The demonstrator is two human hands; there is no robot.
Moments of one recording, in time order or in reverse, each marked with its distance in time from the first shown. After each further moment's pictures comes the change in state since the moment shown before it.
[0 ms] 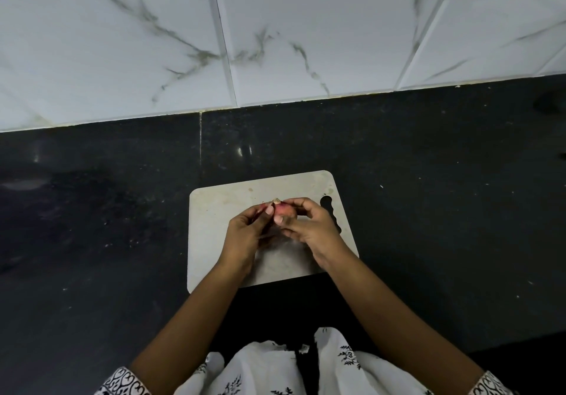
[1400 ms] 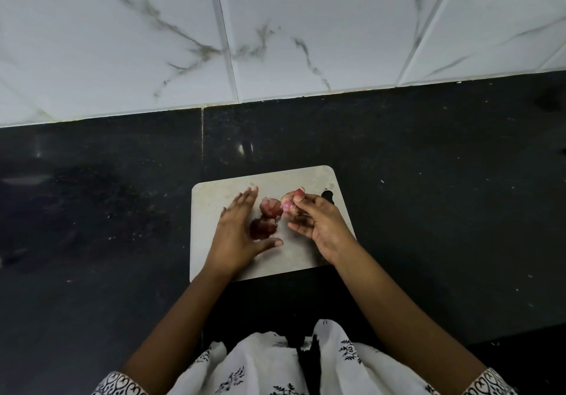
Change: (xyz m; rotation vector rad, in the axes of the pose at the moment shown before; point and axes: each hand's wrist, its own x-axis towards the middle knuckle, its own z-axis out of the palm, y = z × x) left_hand 0.005 -0.018 -0.044 1.067 -0.029 0.459; right_hand 0.000 -0.003 -0.008 0.185 0.049 0.114
